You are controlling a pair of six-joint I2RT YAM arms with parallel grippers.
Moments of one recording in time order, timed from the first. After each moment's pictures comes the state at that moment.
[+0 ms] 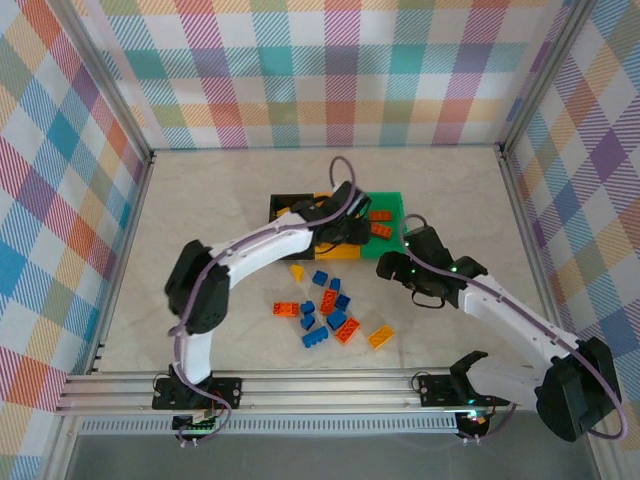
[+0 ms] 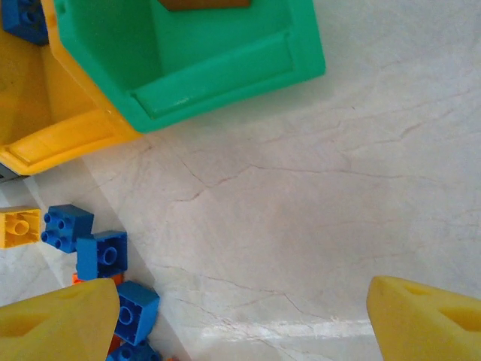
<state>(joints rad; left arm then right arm) -0.83 1.99 1.71 -0.64 -0.16 -0.57 0.54 1.09 0.74 -0.64 0.05 0.80</state>
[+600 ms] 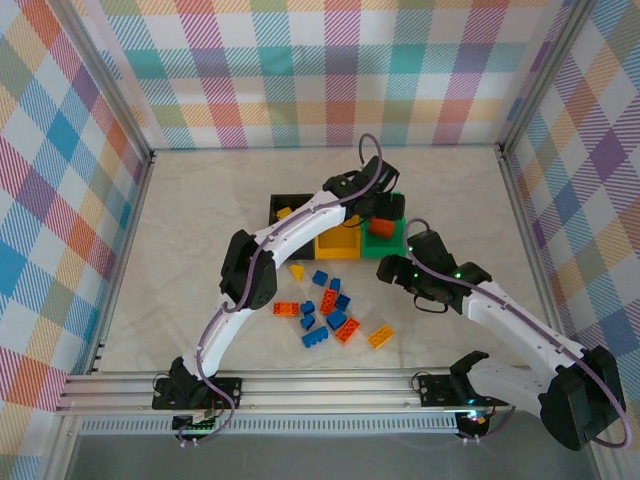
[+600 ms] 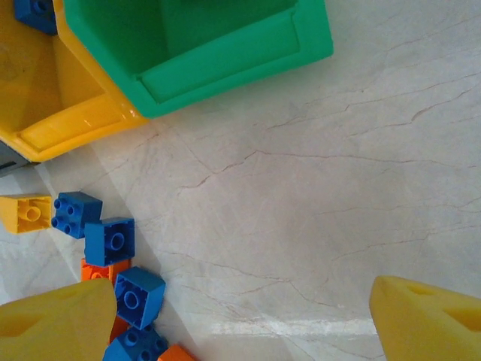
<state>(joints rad) -0.81 2.37 2.31 -0.79 -0.11 -0.55 0.54 1.05 0.71 -0.62 0.00 0.80</state>
